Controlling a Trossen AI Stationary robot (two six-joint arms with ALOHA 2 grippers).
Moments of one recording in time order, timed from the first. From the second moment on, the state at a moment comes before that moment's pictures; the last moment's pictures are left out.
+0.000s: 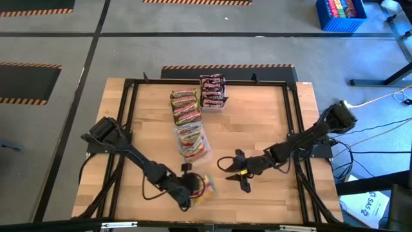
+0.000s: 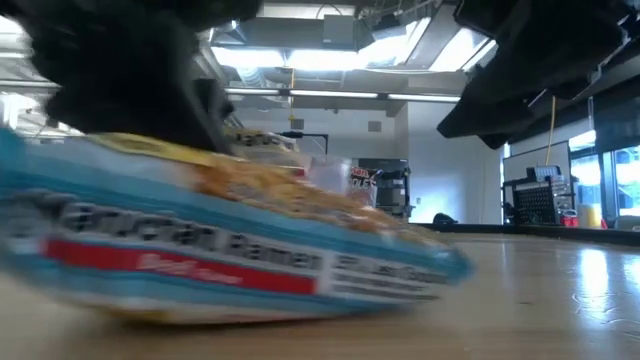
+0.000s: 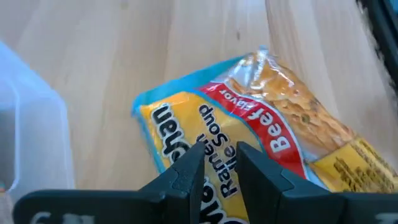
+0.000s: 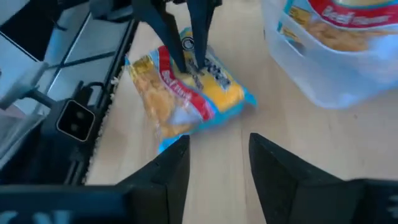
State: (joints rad) left arm -0.61 1.89 1.06 -0.04 -0.43 -0.51; right arm 0.48 1.53 0.67 0.30 0.15 0.50
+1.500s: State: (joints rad) left arm -0.71 2.02 1.11 -0.05 -0.51 -0.60; right arm 0.47 1.96 0.86 0.49 0.04 1.16
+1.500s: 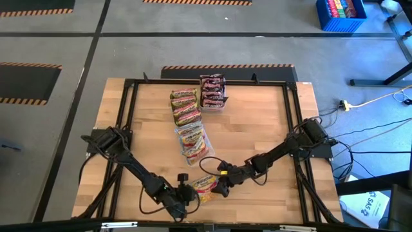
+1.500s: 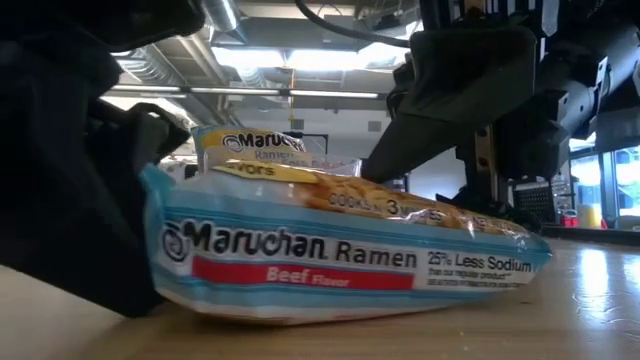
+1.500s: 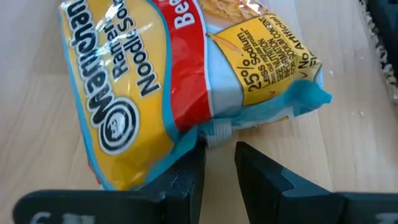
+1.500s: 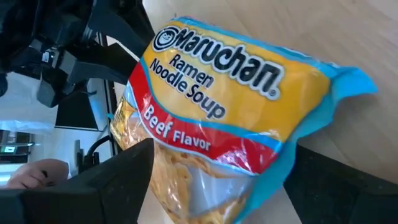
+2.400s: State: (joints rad) left arm -0.69 2.03 1.11 0.10 -0.54 -0.41; right arm 0.53 1.97 0.93 0.64 0.03 0.86
